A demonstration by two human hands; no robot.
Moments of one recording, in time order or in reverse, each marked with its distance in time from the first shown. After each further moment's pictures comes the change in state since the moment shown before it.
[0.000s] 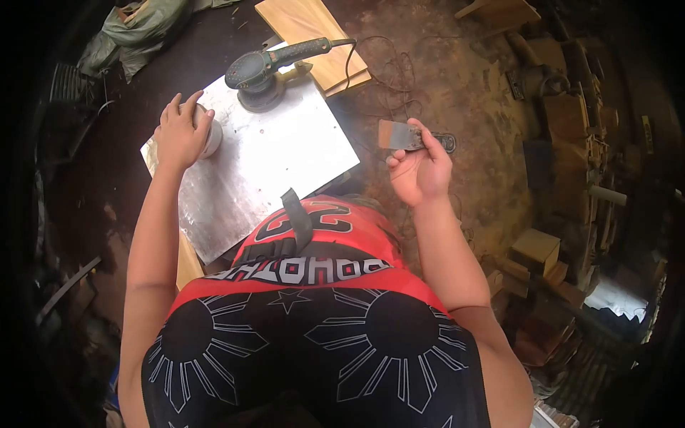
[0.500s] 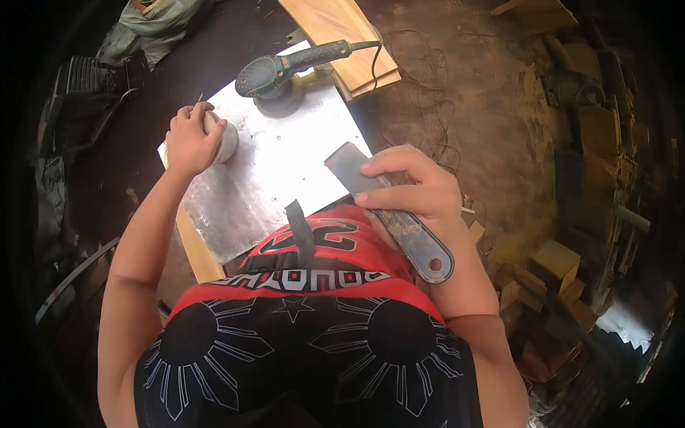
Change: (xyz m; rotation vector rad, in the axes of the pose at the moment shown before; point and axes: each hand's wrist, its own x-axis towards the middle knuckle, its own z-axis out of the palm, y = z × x) left_hand 0.013 0.006 -0.014 0.014 -0.116 0.006; right_hand 0.011 0.003 0.094 -1.430 -0.580 -0.599
